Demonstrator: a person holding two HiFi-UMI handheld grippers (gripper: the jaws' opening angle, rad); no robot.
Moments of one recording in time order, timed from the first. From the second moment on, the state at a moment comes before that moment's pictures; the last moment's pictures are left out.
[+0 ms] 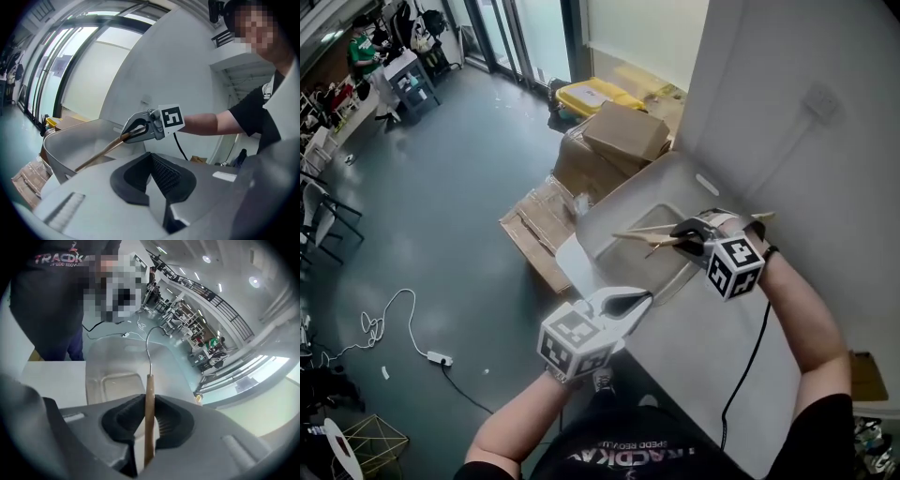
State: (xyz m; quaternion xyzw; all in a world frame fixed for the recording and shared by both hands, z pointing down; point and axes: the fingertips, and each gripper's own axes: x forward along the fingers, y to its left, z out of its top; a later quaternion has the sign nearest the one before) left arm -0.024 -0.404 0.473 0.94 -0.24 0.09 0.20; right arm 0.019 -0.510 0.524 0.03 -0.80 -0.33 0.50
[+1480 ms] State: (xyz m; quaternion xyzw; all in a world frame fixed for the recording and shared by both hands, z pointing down) left arm -0.018 -0.395 0.485 0.93 -0.26 0.09 0.23; right arm 0.032 -0.507 0.584 -0.06 -0.76 -0.35 0.55
